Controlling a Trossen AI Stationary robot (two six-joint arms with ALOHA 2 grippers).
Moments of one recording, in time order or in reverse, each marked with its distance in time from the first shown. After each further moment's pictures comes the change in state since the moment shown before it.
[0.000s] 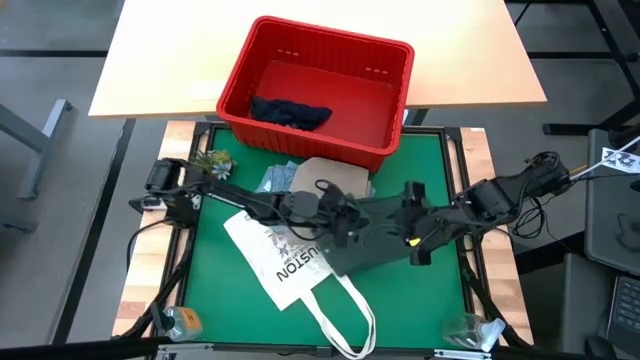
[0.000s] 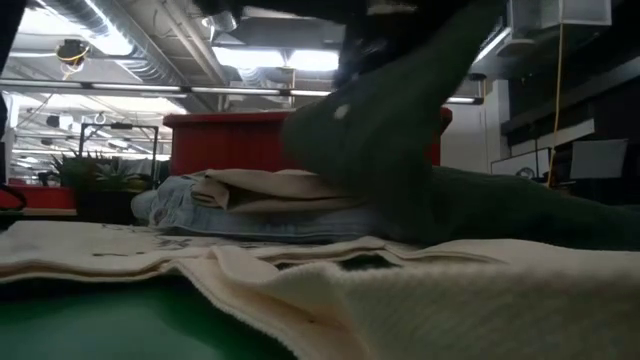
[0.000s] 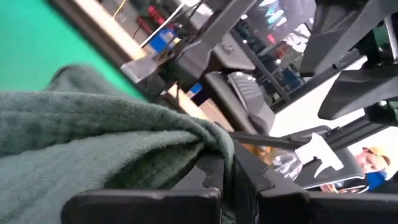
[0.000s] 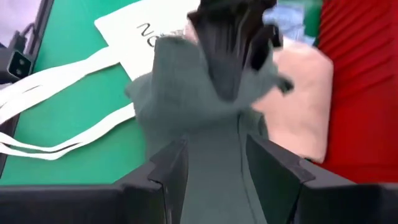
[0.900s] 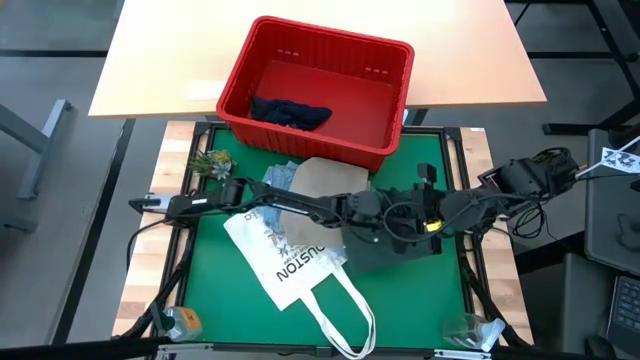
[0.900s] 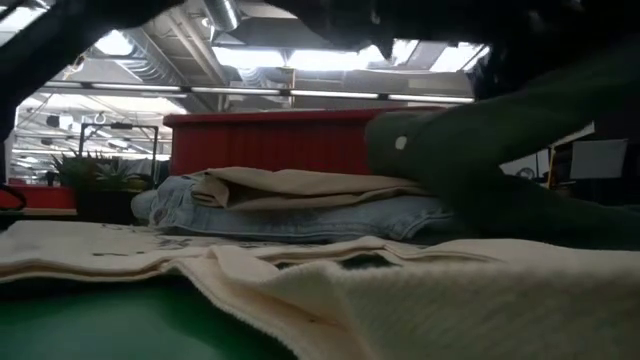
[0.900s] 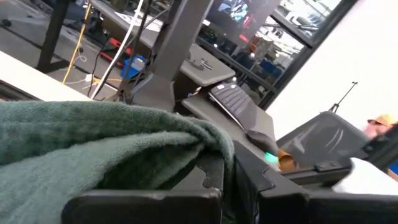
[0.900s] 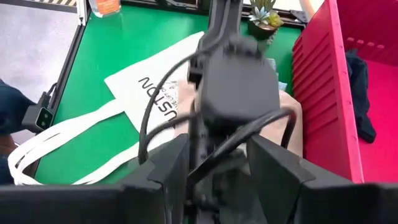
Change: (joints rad) left arm 0.059 0.604 0.836 -0.108 0.132 0.270; right arm 0.000 0.000 0.235 -0.052 0.043 -0.035
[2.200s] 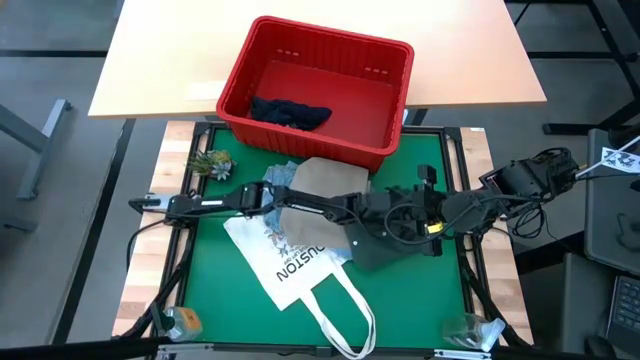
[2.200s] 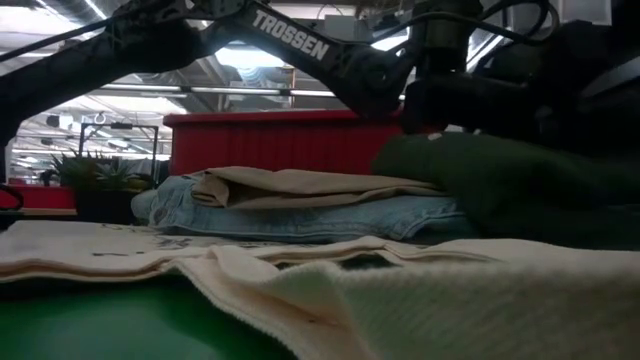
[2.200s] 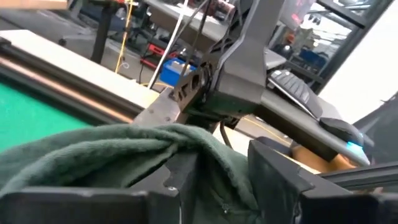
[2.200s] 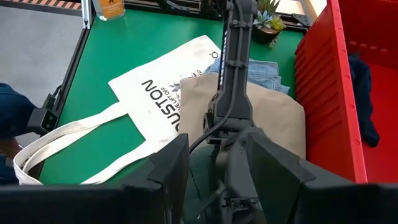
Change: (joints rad) left arm 0.063 0.264 0.197 0.008 -0.057 0.134; right arm 0.000 0.000 0.001 0.009 -0.001 0.000
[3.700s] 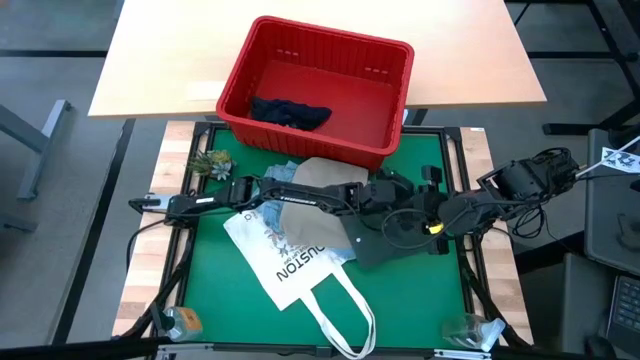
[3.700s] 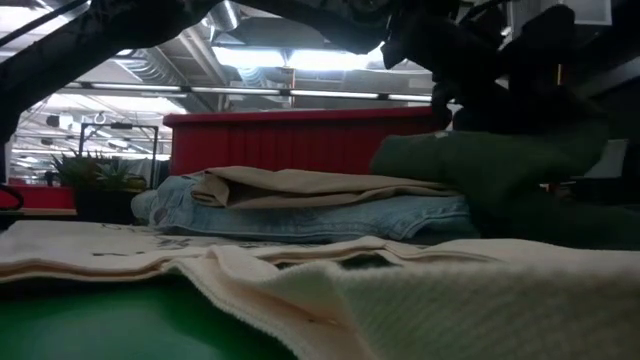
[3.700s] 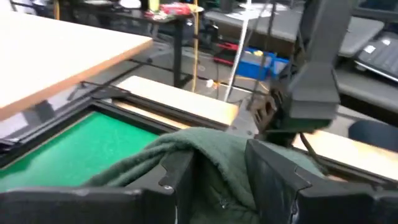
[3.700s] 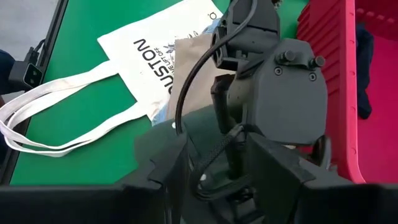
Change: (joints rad) left arm -0.006 -0.157 0.026 -0.348 -0.296 0.248; right arm 0.000 0.000 -0.001 -0.151 -0.023 0.012
